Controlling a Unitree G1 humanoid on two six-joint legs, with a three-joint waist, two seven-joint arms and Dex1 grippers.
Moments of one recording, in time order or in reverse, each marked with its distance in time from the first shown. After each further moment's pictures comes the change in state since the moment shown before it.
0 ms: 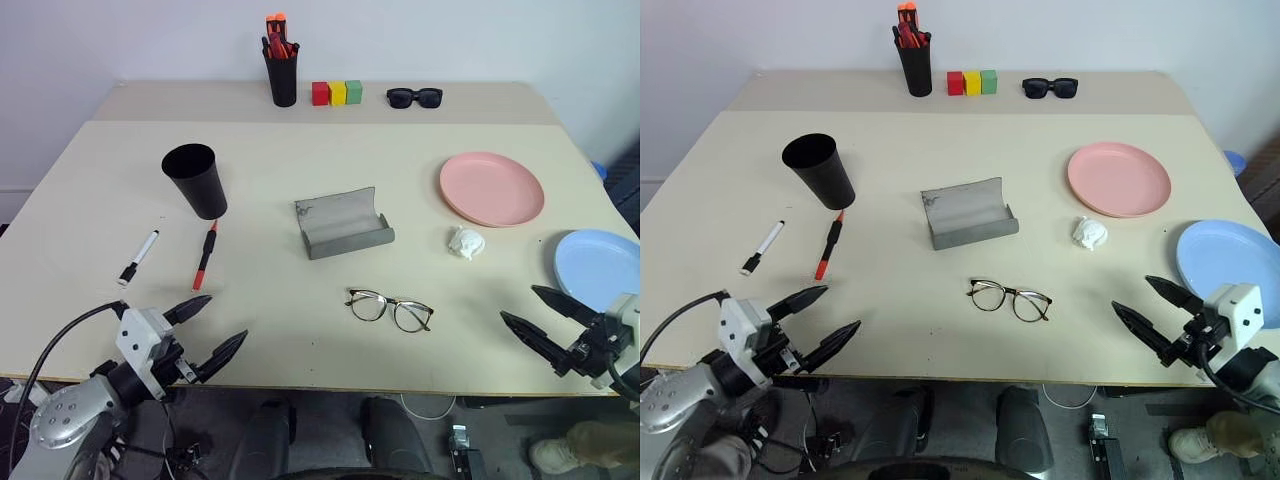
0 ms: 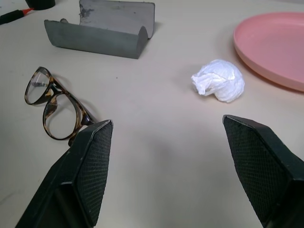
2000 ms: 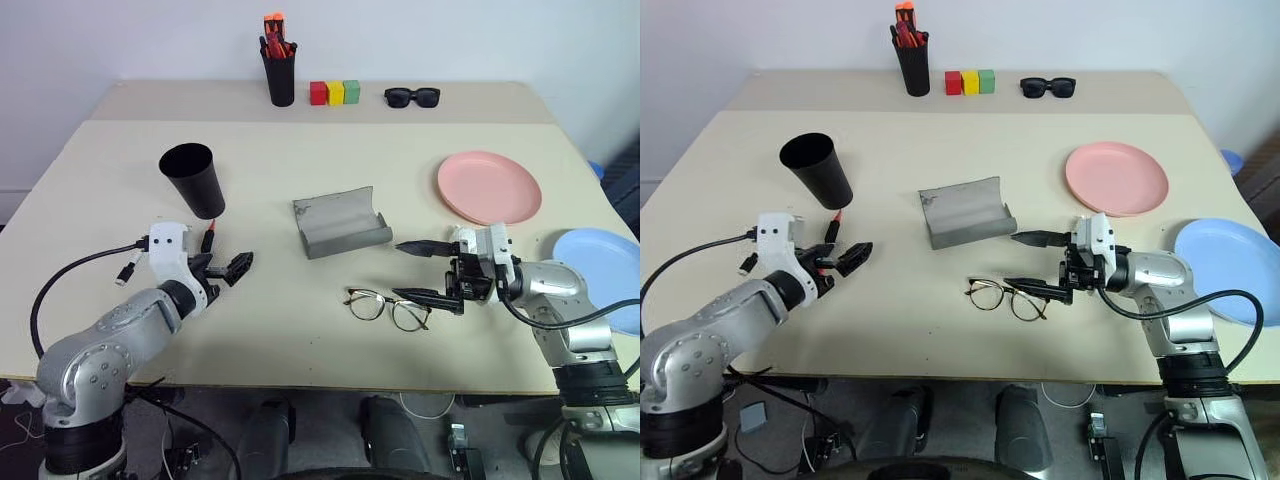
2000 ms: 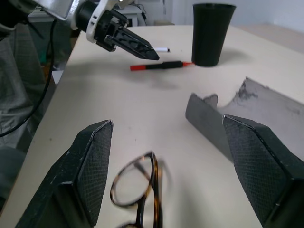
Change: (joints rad) left arm -0.670 -0.106 0.034 0.050 -0.479 0.964 0.929; right arm -0.736 0.042 0.534 0.358 -0.122 -0.135 0.420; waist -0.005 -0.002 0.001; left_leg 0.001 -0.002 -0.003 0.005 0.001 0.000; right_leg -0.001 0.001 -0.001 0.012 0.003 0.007
